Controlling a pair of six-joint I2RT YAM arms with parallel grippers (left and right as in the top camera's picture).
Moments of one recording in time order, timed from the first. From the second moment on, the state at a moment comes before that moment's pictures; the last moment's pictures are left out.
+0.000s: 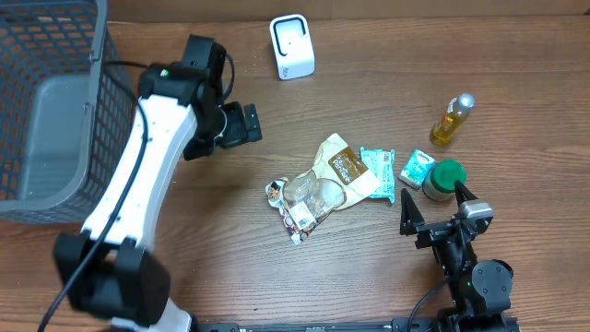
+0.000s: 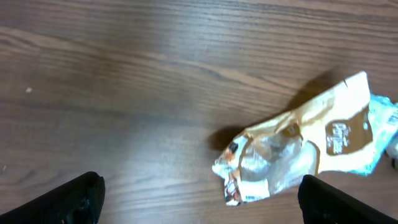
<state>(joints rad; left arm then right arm) -0.21 1.73 1.61 -1.25 0.12 -0.47 0.12 0.01 0.02 -0.03 -0.07 0.12</state>
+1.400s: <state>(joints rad) -0.21 1.13 0.28 0.10 -0.17 -0.18 0.12 0.01 0.02 -0.03 -0.06 0.12</state>
